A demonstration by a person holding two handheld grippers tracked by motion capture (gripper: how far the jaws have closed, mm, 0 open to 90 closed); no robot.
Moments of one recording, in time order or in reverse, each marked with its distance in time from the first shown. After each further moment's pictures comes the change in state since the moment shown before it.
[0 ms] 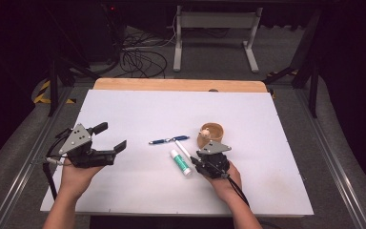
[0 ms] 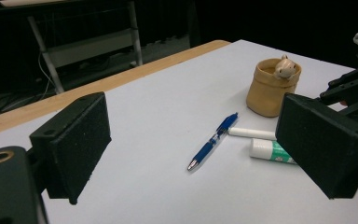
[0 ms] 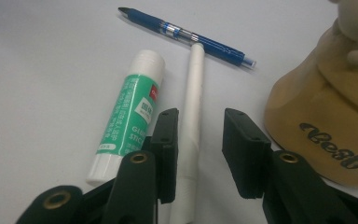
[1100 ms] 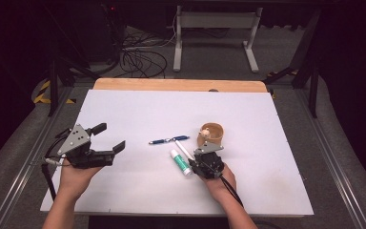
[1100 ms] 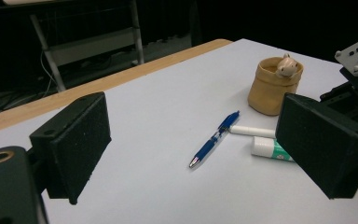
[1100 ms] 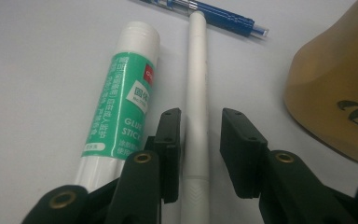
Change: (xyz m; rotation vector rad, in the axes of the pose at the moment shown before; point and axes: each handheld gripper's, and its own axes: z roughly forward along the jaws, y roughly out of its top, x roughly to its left) left arm 0.001 -0.002 -0.003 0.004 0.006 -0.006; right arm 0.007 -0.003 0.019 0.085 -0.027 0.059
